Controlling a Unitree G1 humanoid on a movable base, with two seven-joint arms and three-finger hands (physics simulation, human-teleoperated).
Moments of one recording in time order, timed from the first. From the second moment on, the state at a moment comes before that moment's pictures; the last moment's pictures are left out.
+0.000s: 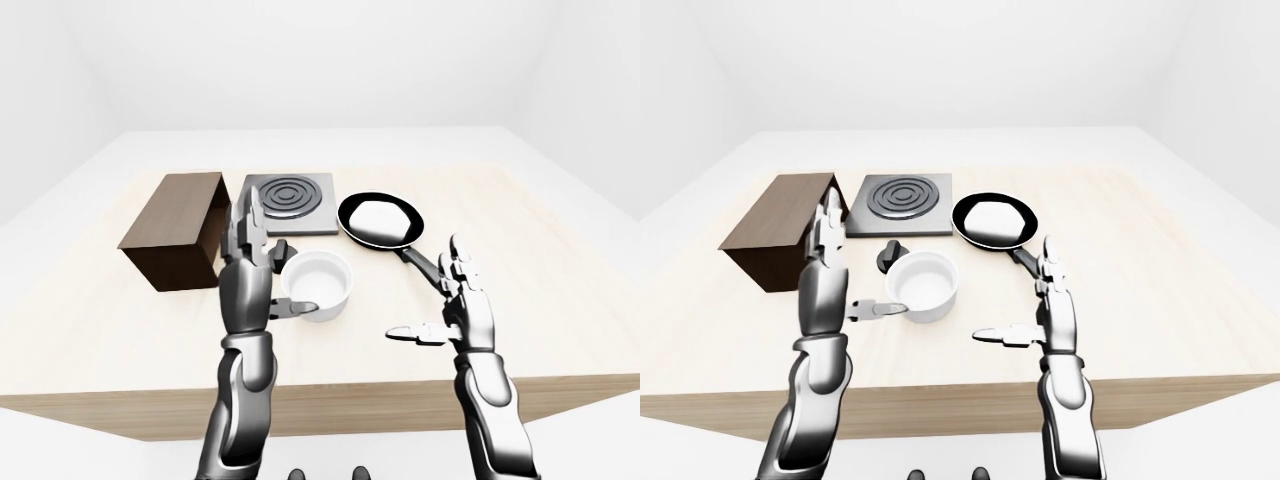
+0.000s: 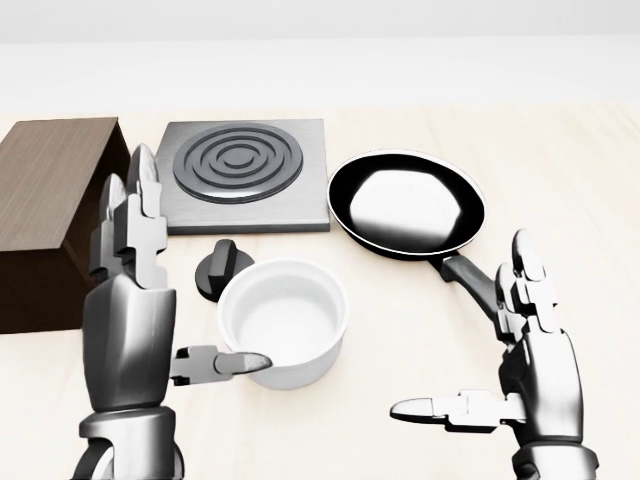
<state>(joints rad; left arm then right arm) -0.02 -0.04 -0.19 -0.37 0.82 0.09 0.25 0.12 -0.02 -0.09 -0.25 -0.02 -0.03 0.03</state>
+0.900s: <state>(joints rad) -0.15 -0.14 -0.29 -0.42 1.37 0.09 -0.12 0.12 -0.02 -0.11 -0.29 0.00 0.00 0.05</state>
